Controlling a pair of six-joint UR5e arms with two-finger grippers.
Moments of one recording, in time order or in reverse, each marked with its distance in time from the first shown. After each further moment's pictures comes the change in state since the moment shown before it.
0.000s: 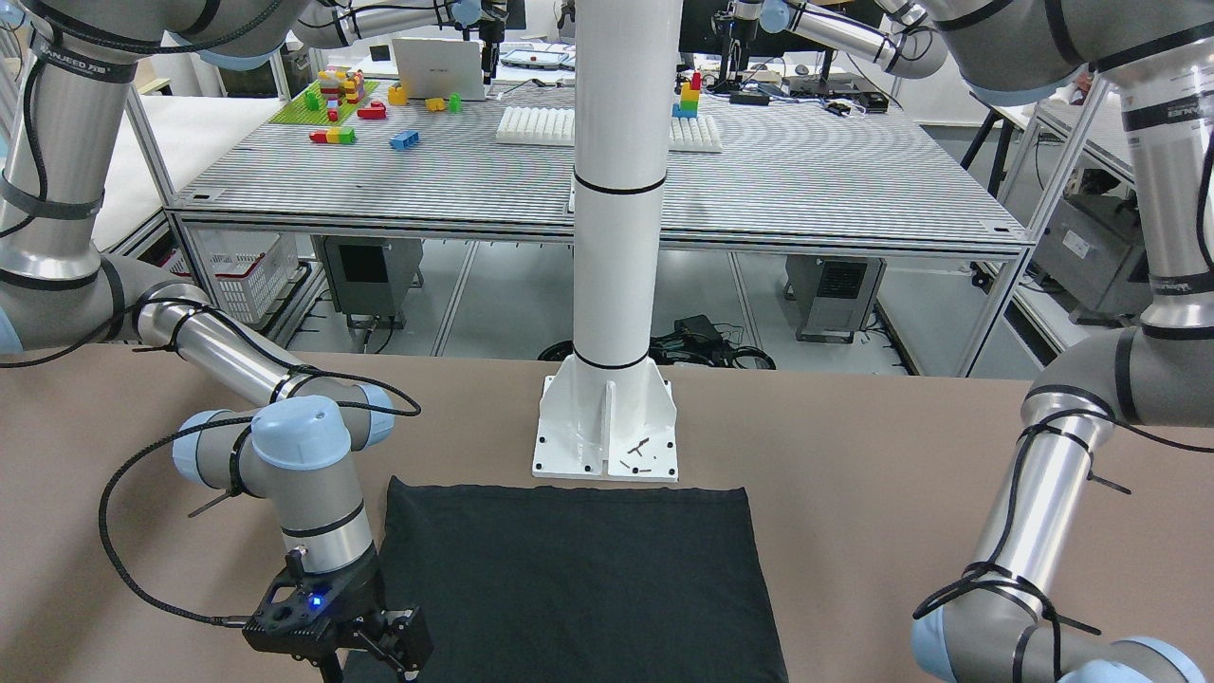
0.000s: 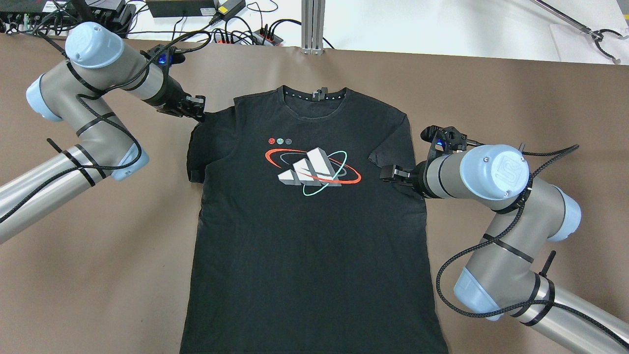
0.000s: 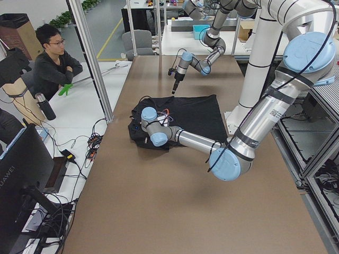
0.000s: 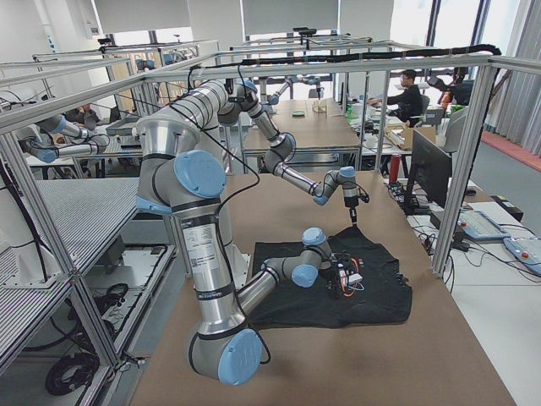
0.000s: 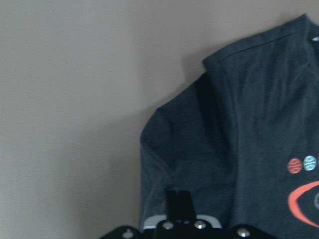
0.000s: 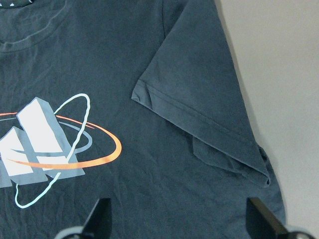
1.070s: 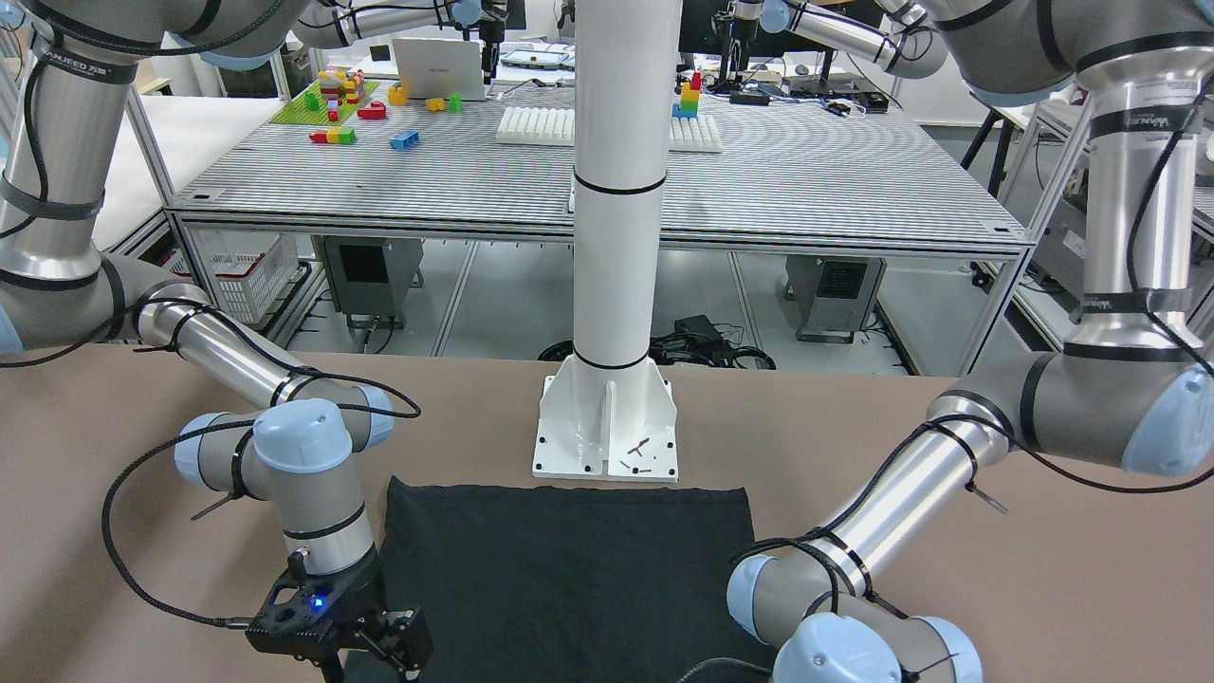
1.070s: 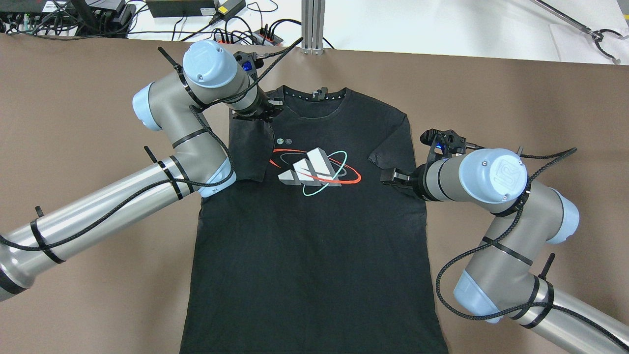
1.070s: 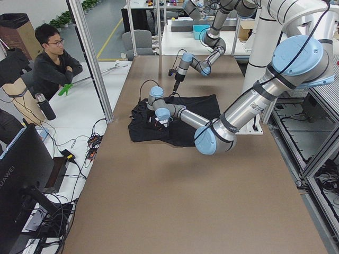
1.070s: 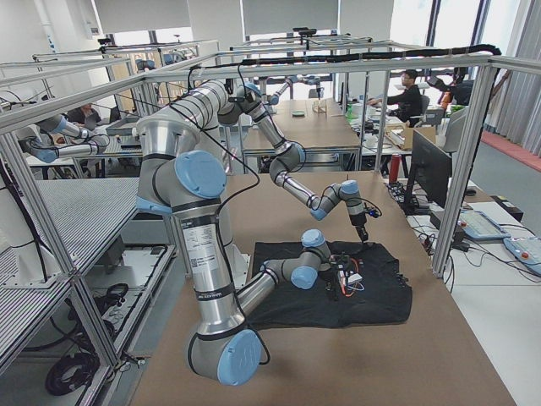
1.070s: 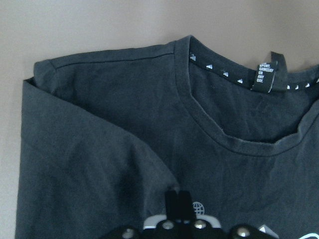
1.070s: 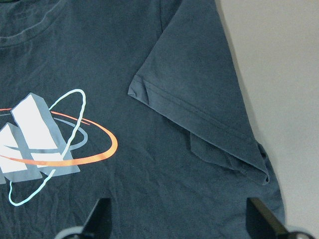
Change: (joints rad) left arm 0.163 -0.262 0.132 0.119 0.272 -0.224; right arm -0.008 -0.006 -0.007 0.010 -0.005 -0.001
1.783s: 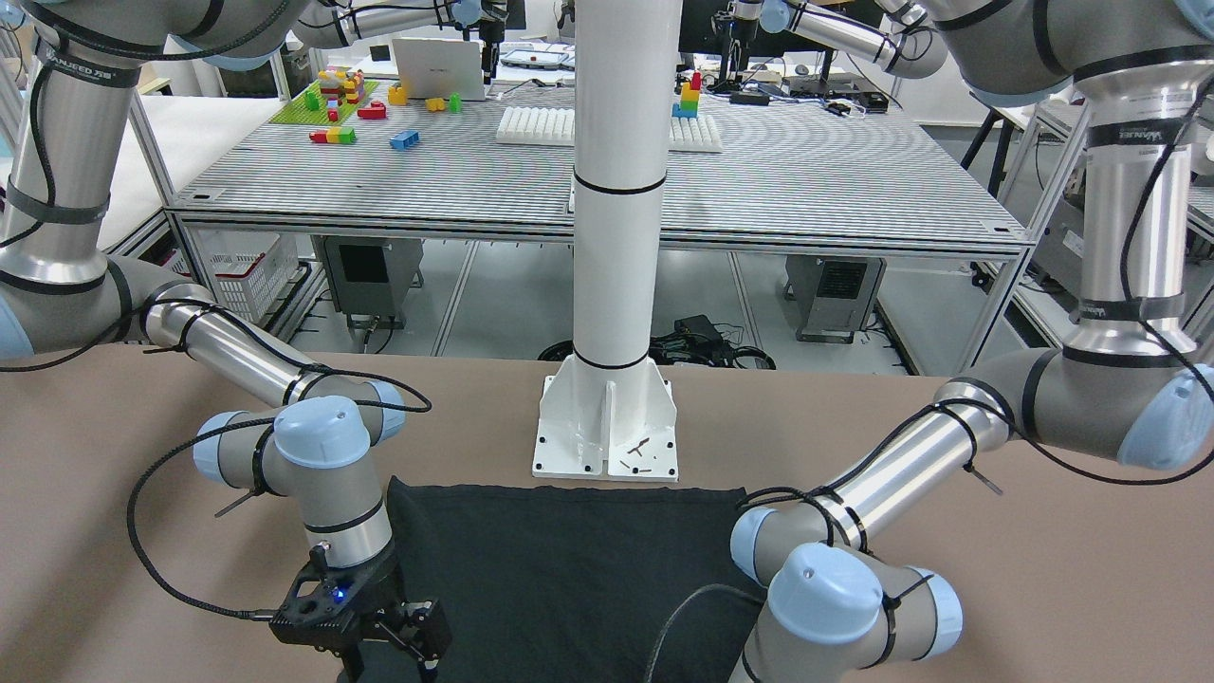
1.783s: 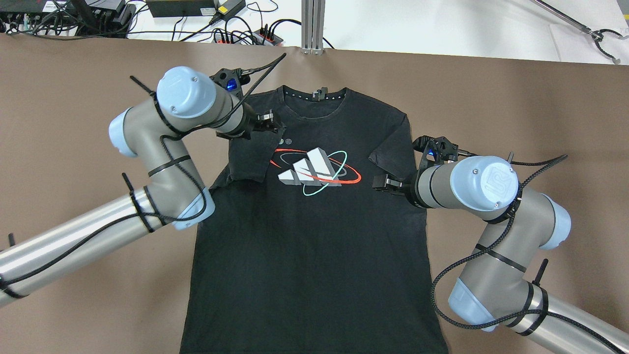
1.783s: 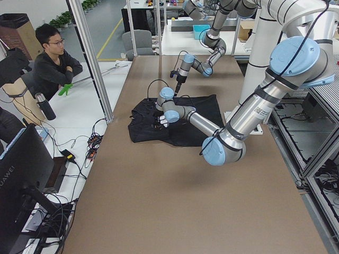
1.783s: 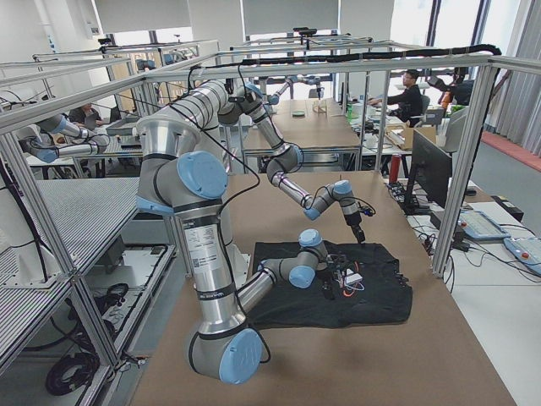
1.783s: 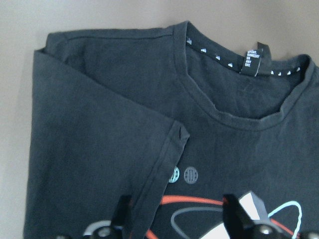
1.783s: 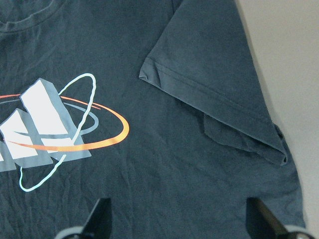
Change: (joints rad) left arm 0.046 0.154 -0.248 0.007 0.058 -0.092; right arm -0.031 0.007 0.008 -0.005 -0.008 0.028
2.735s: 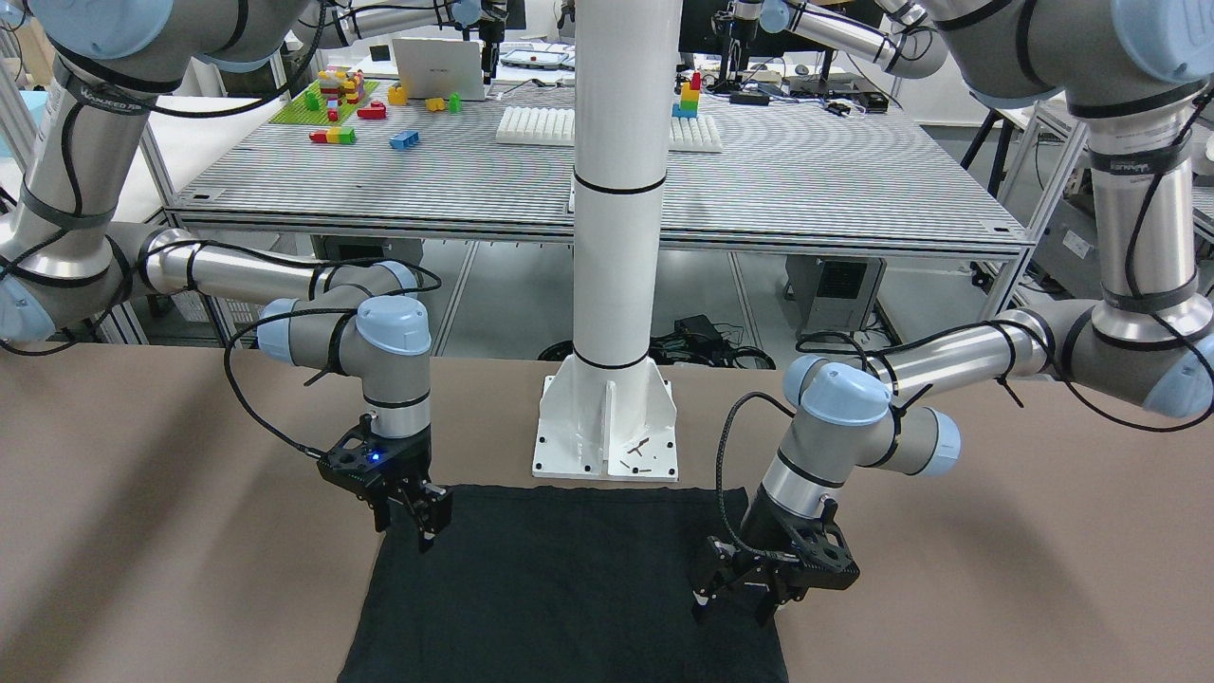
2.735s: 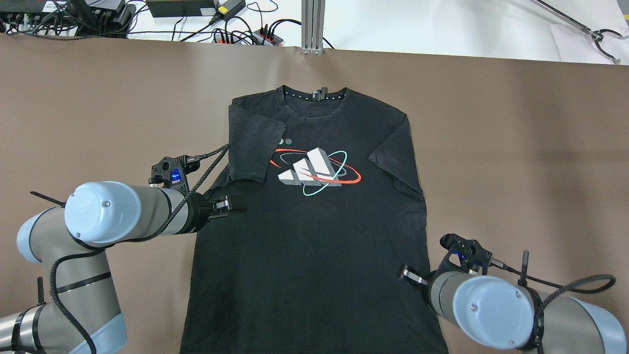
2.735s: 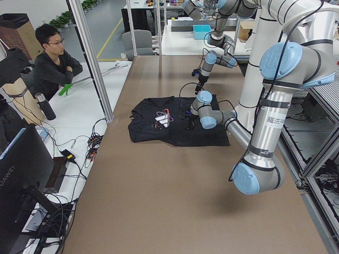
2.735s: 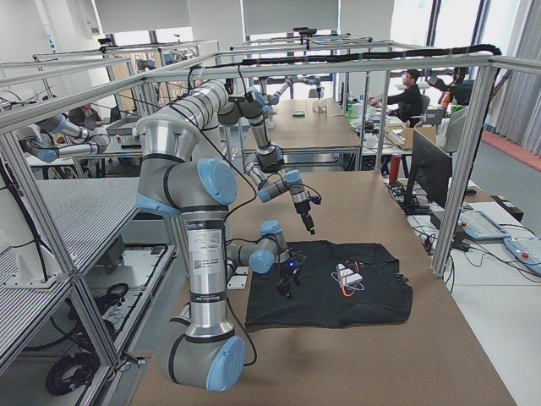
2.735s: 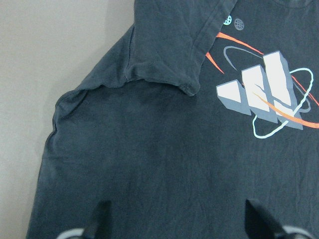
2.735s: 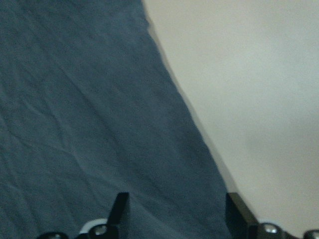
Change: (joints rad) left arm 0.231 0.411 -0.588 0.133 0.171 -0.191; right arm -0.343 -0.234 0.381 -0.385 -0.226 0.460
